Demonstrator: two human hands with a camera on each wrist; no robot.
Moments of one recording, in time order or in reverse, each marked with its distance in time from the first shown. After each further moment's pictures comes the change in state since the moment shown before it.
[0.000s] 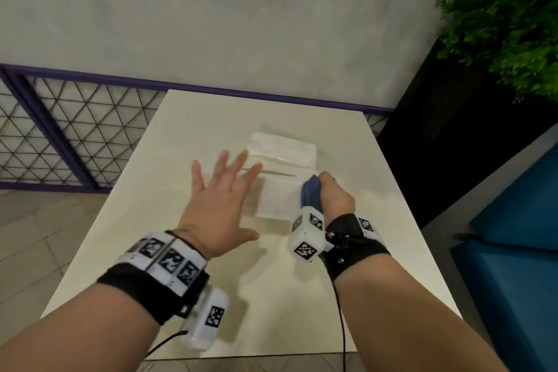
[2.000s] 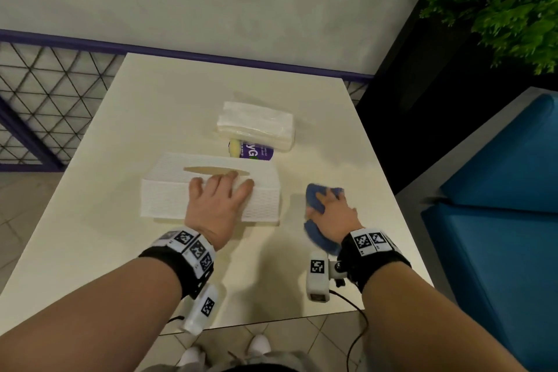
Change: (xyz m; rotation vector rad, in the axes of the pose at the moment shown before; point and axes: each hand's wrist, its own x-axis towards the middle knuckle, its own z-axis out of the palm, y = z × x) left_hand 0.007 0.028 0.099 0.091 0.146 0.084; right_hand 0.041 0.044 -0.092 -1.607 -0.107 -0.335
